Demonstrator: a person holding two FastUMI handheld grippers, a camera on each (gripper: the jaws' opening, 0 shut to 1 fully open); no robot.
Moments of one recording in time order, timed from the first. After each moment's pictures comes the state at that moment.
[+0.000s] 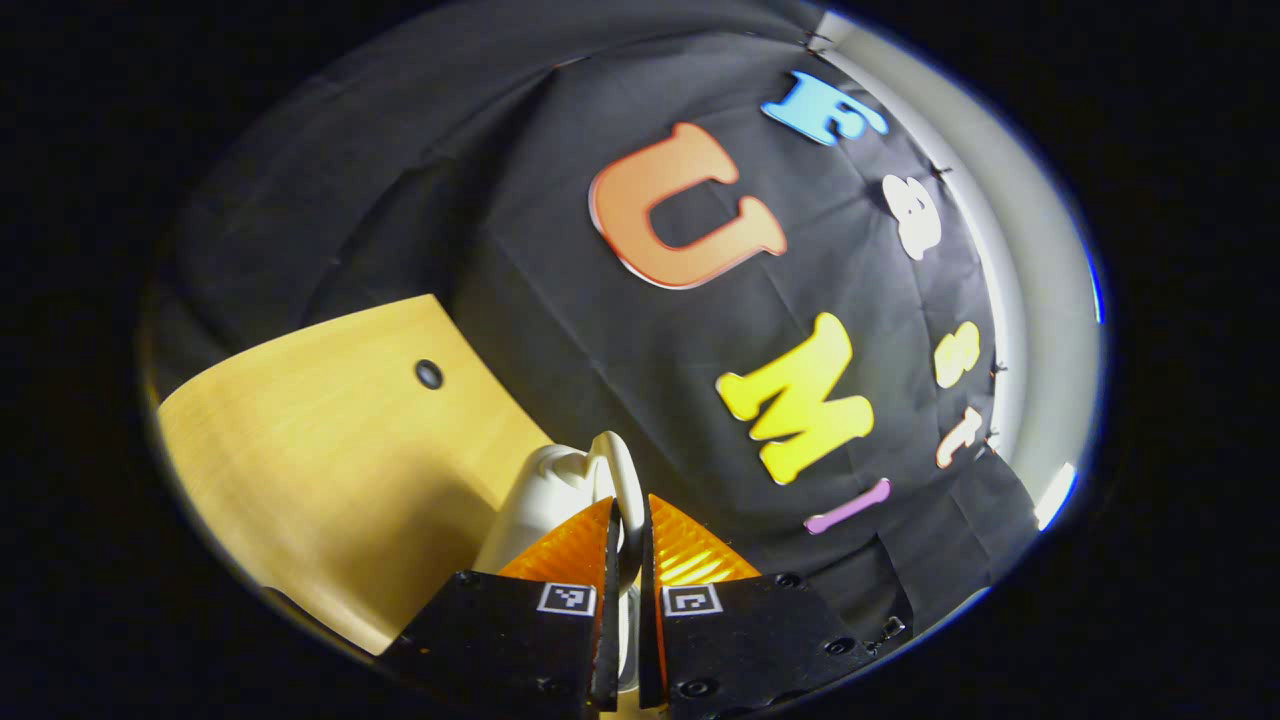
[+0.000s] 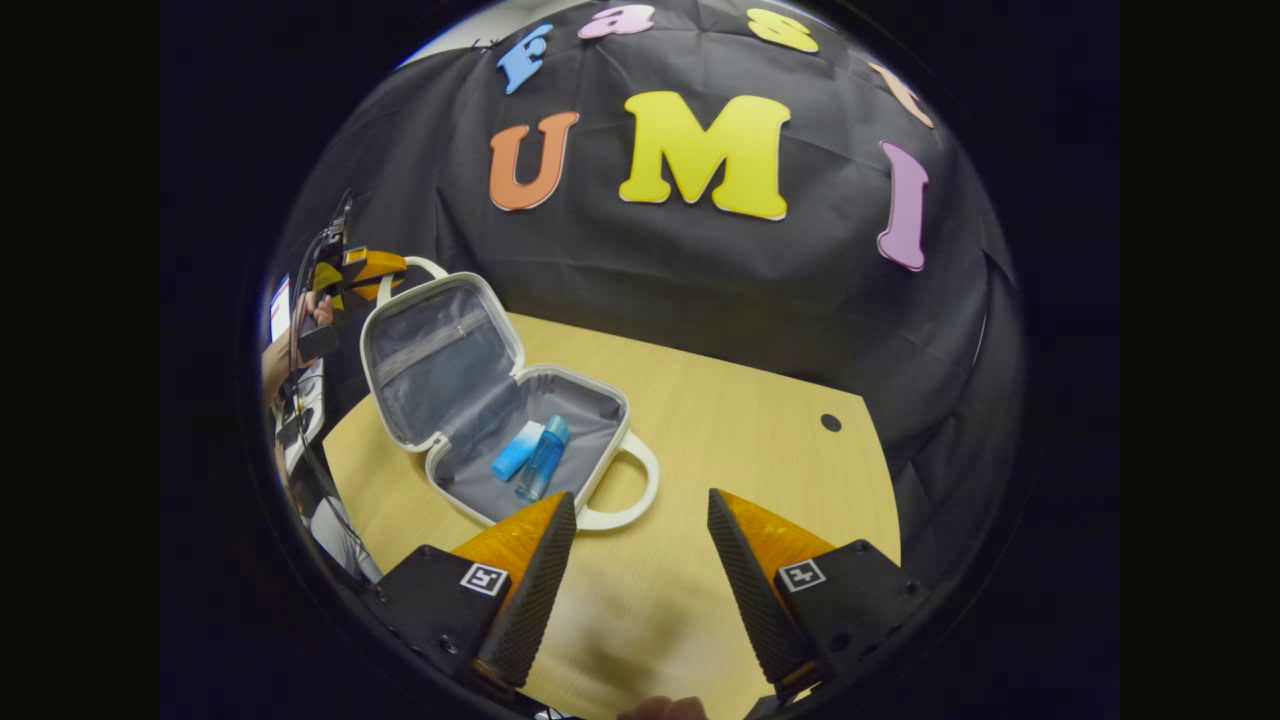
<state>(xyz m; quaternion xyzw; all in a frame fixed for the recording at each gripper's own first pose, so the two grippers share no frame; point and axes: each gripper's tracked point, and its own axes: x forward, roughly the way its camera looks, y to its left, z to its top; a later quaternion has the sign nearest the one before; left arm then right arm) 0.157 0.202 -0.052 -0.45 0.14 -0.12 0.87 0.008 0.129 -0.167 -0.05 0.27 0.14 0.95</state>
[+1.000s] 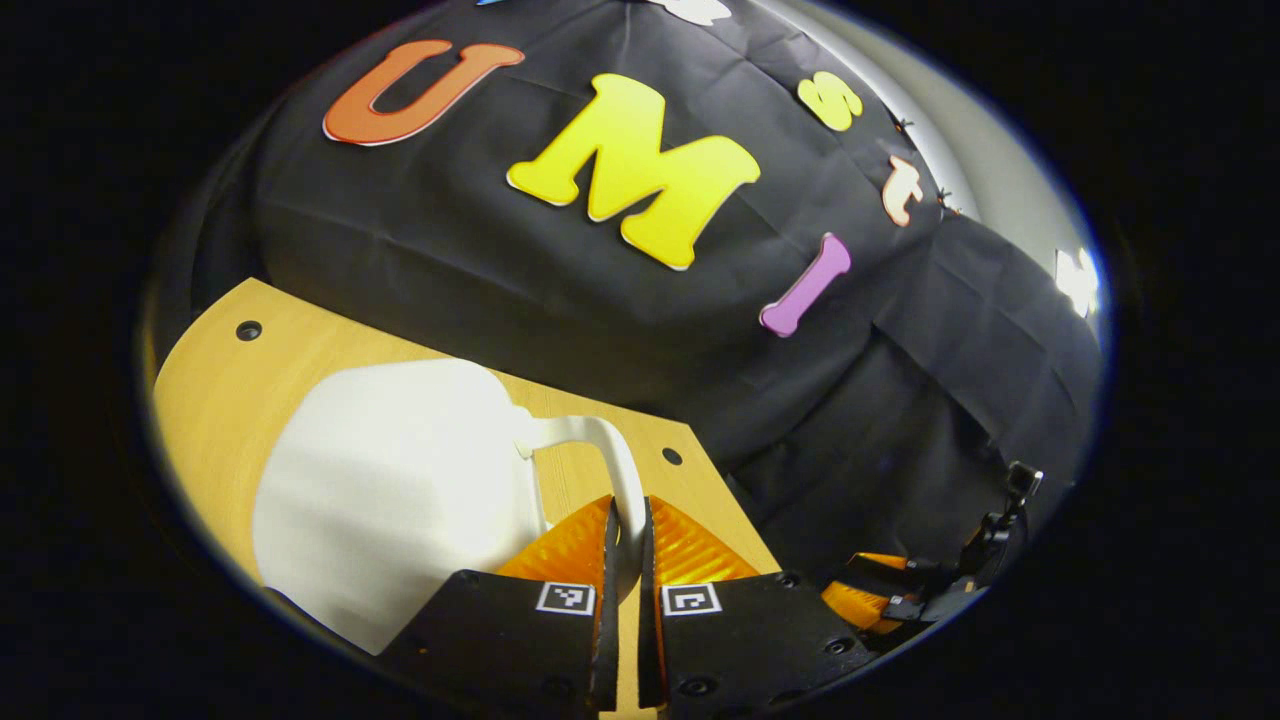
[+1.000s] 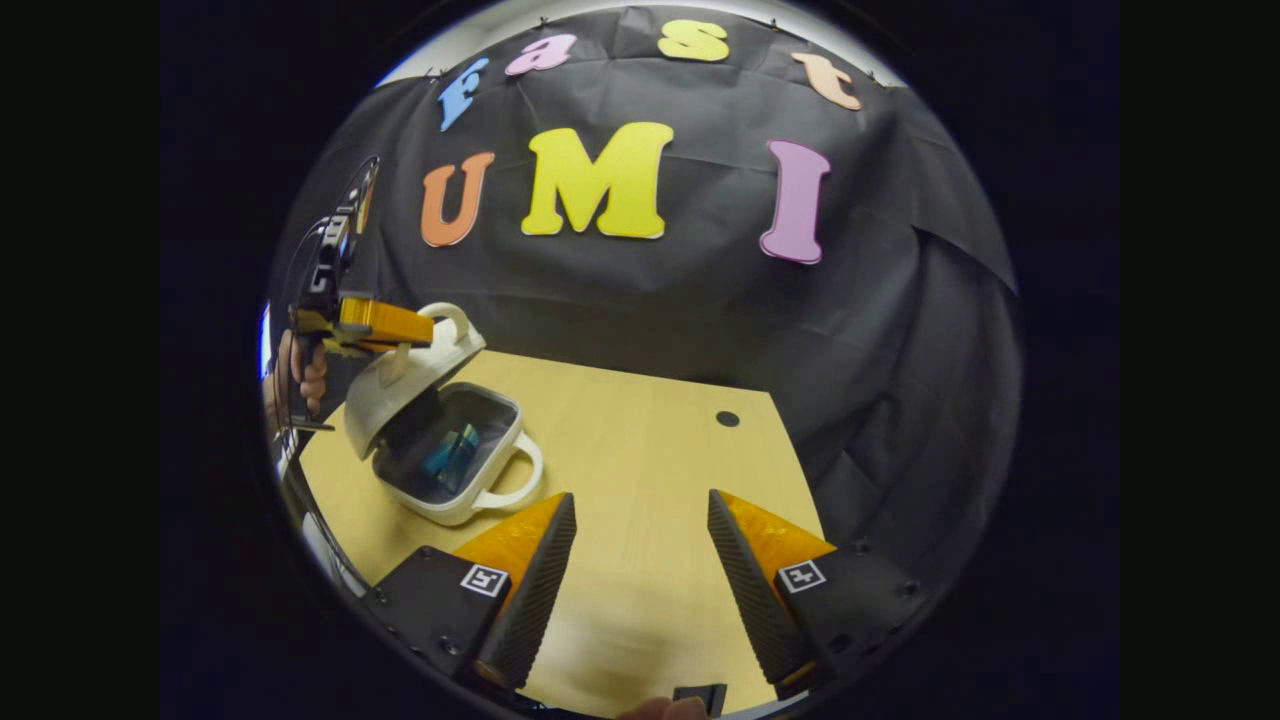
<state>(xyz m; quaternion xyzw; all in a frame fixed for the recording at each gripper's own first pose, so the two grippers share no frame) 0.140 -0.077 -0.123 -0.22 0.26 -0.26 0.91 -0.029 -0.012 -0.145 -0.03 0.24 0.02 0.97</state>
